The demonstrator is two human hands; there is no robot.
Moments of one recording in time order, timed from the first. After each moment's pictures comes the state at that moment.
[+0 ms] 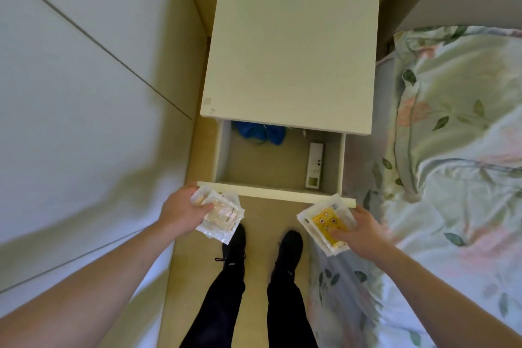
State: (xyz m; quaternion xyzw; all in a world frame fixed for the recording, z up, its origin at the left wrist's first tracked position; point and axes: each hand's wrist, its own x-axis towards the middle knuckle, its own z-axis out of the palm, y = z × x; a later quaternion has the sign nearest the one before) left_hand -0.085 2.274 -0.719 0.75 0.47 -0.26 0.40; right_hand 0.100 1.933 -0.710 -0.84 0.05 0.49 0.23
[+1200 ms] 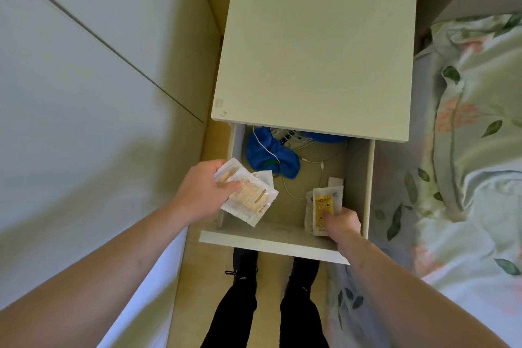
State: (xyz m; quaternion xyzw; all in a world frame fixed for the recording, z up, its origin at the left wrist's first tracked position) left_hand -0.020 2.294 -0.717 0.78 0.37 -0.18 0.48; right_hand 0.089 2.024 -0.816 -0.82 0.27 0.43 0.29
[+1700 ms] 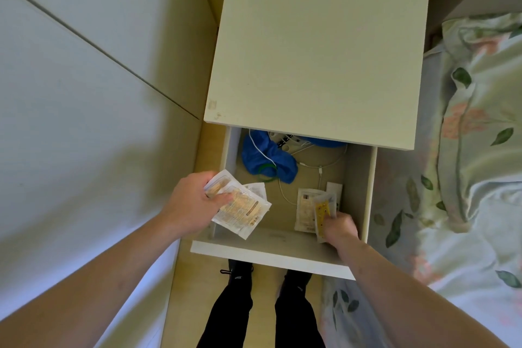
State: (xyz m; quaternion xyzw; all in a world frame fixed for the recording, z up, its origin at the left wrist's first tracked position) left_hand -0.028 2.298 -0.733 0.77 0.39 -0.20 0.47; right_hand 0.104 2.023 -0.837 -0.82 0.24 0.48 0.22
